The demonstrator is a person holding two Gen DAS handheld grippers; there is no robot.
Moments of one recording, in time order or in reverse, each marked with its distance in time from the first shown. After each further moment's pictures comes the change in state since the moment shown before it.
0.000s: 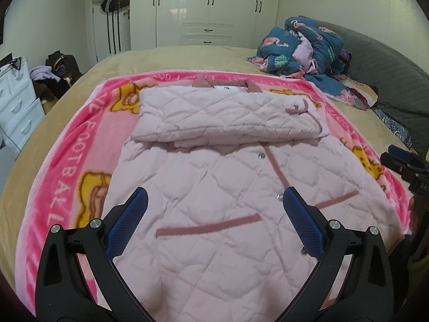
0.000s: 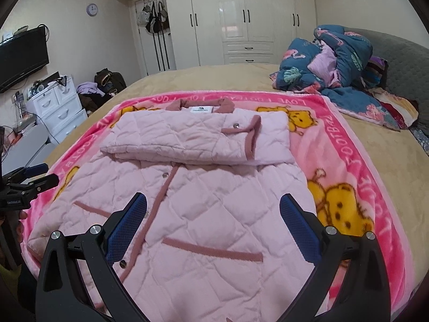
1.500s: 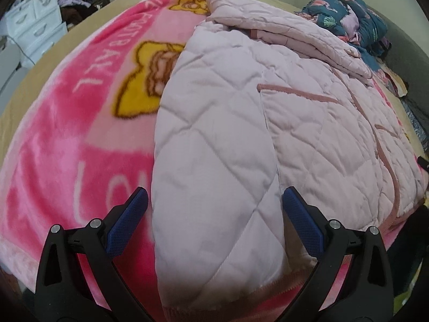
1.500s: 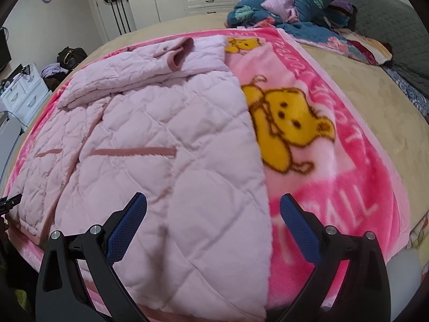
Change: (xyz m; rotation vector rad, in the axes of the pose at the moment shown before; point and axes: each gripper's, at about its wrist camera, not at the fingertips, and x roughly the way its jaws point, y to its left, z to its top) left arm 0.004 0.101 -0.128 -0.205 0.292 0.061; right arm -0.007 -0.091 -0.100 0.138 0.259 -0.127
